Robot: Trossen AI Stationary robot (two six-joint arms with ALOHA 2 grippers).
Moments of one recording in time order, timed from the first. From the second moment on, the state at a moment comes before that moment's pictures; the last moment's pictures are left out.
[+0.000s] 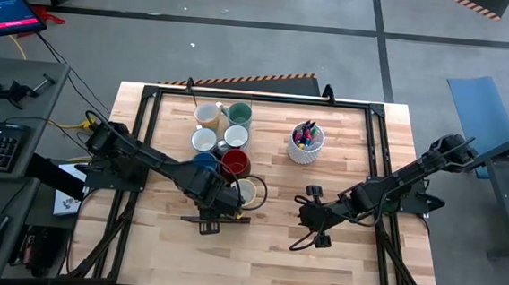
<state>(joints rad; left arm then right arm) -0.35 1.78 1.51 -1.22 0.01 -0.52 0.51 1.36 0.83 -0.42 0.19 0.27</state>
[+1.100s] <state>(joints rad) -0.34 1.78 1.68 -1.37 -0.05 -0.50 0.51 1.36 0.83 -0.42 0.19 0.26</state>
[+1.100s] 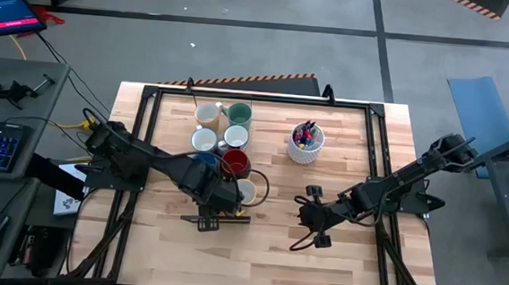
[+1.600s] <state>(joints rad) -0.34 1.77 1.69 -1.58 -0.07 -0.54 0.51 1.36 0.83 -0.42 0.19 0.26</state>
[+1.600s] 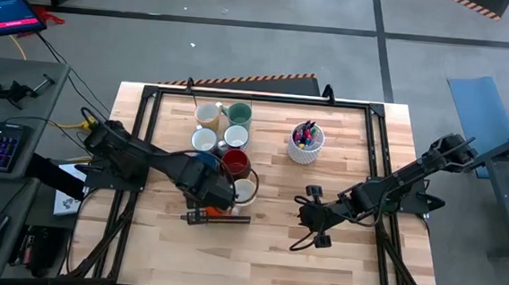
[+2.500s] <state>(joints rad) -0.34 1.70 1.55 -1.27 -0.15 -0.39 0.51 1.36 0.83 -0.42 0.19 0.26</state>
